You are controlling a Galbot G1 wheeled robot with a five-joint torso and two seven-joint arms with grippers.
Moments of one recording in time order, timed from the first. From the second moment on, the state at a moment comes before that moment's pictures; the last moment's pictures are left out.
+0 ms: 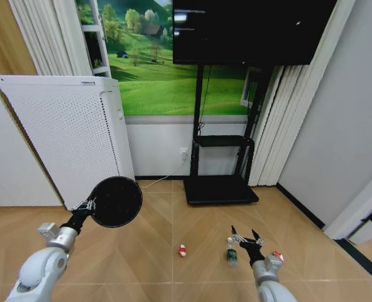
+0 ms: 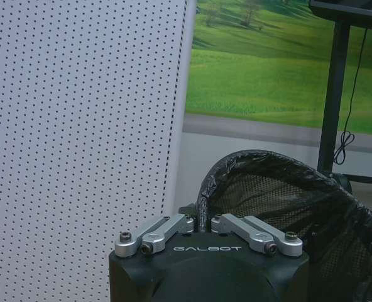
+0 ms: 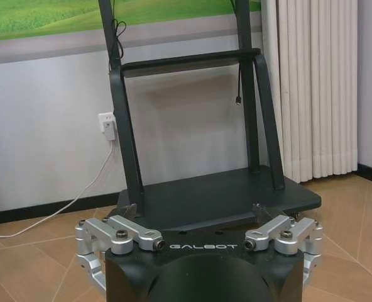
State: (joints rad) left arm 1.34 -1.06 -0.84 -1.90 -0.68 0.13 0.13; right arm -1.49 1.42 0.68 1.87 0.32 -0.07 -0.01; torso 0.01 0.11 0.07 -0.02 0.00
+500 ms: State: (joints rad) left arm 1.32 -1.07 -0.81 -1.91 -0.64 0.14 0.12; right arm -1.50 1.41 0.68 1.86 0.28 -0.07 -0.03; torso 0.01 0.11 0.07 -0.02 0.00
